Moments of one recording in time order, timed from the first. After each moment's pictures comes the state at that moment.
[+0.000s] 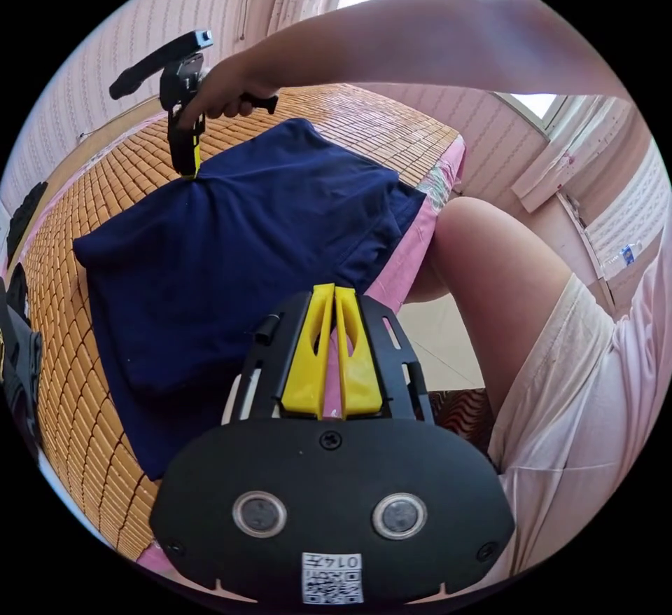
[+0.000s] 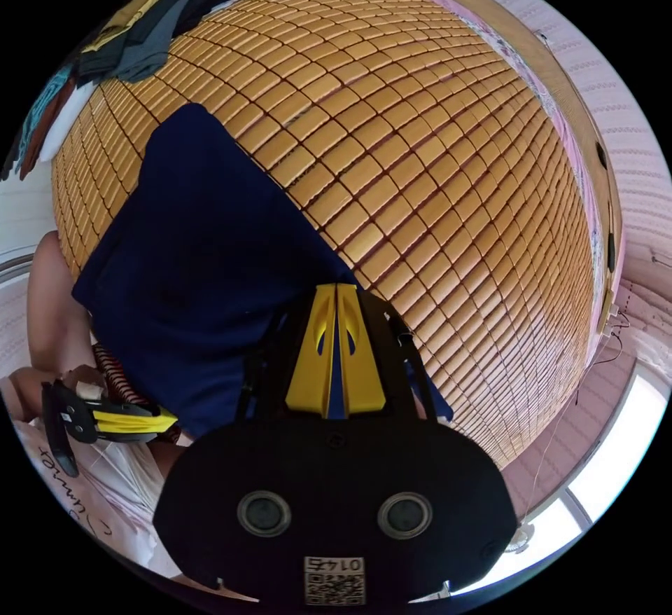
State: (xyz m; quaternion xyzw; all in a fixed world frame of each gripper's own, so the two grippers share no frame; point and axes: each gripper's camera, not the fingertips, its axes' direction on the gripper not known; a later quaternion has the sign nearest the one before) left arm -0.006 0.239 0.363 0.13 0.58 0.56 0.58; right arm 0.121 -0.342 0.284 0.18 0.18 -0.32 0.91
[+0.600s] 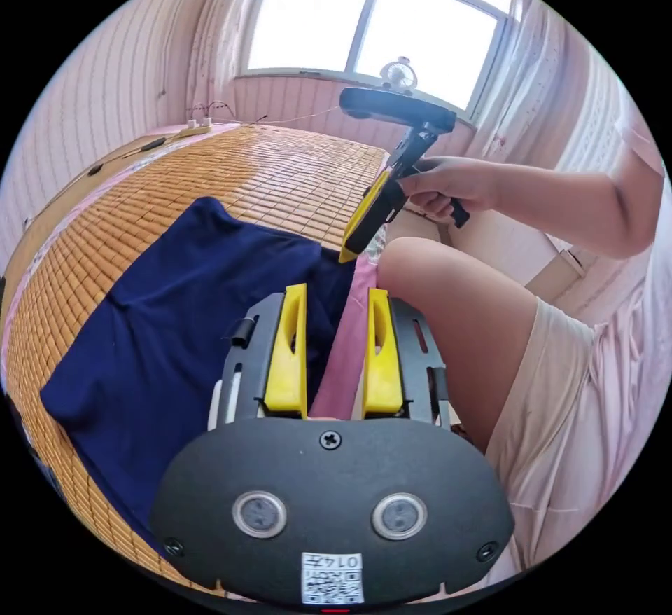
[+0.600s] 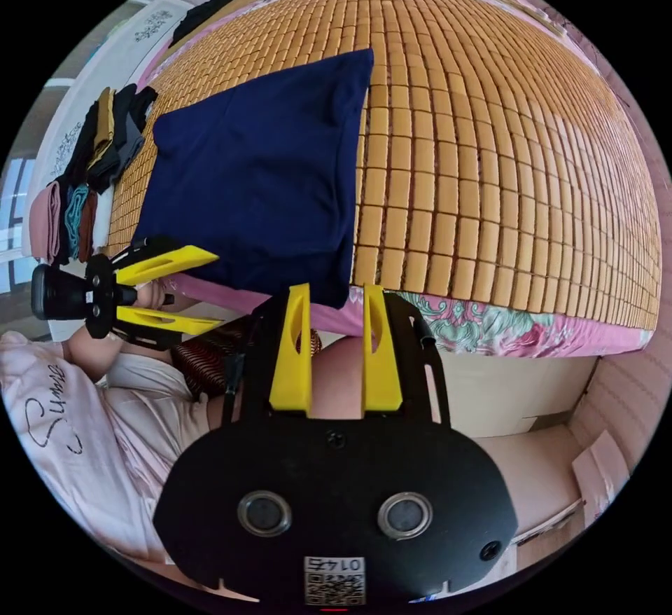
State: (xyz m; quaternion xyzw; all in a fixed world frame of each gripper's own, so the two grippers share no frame) left arm 0.034 0.299 0.276 0.20 0.64 0.60 0.44; right arm 0.433 -0.117 0.456 0.20 -0.11 -0.06 0.97
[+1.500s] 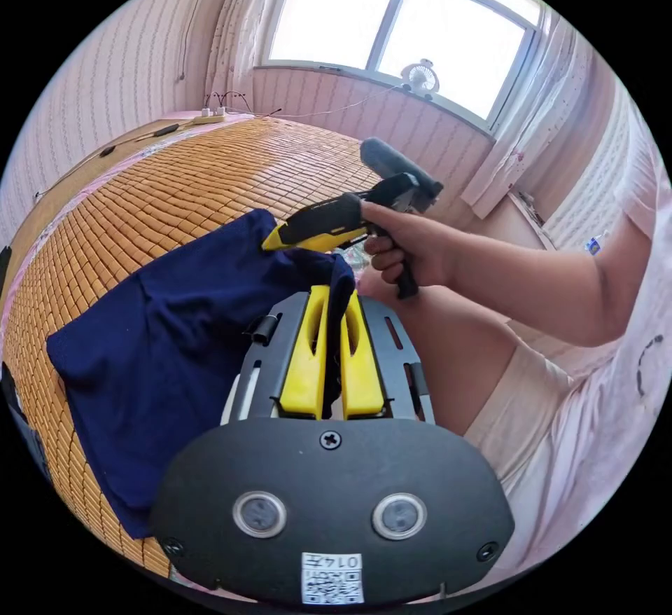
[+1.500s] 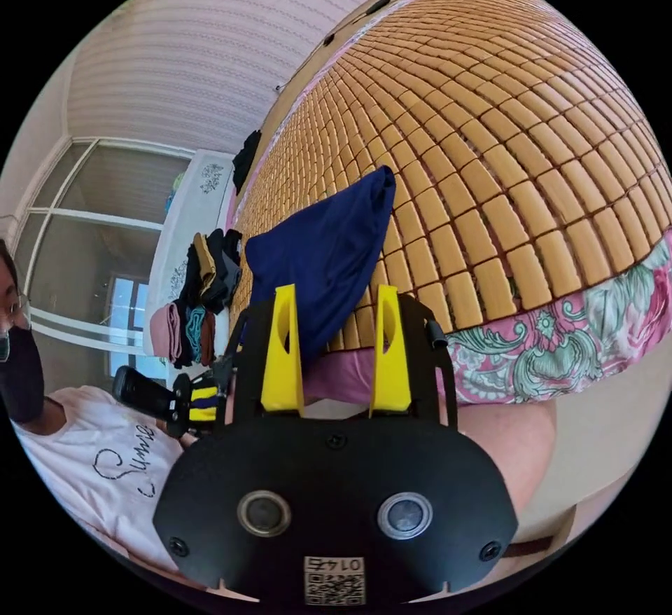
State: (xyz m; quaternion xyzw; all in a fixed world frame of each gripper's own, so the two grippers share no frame) left arm 0.032 0.309 0.236 0.16 0.65 0.57 0.48; right arm 0.622 -0.074 0.597 0.38 -0.43 0.04 0.81
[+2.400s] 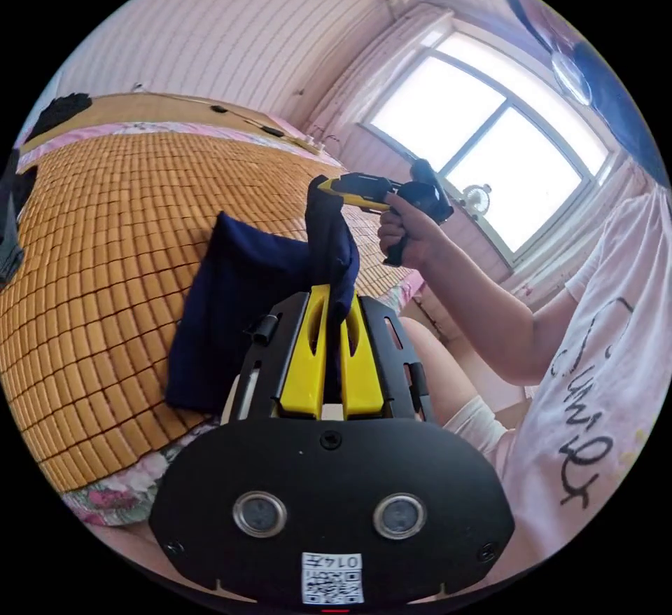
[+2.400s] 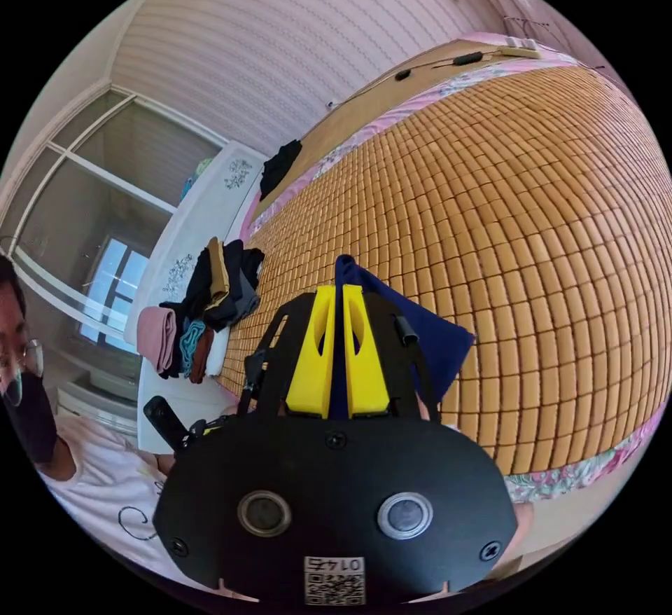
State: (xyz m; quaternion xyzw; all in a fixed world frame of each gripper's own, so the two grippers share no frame) left arm -0.018 0.120 0.308 0.07 0.74 0.34 0.58; right arm 0.517 -0.115 0.446 0.44 -0.32 -0.06 0.84
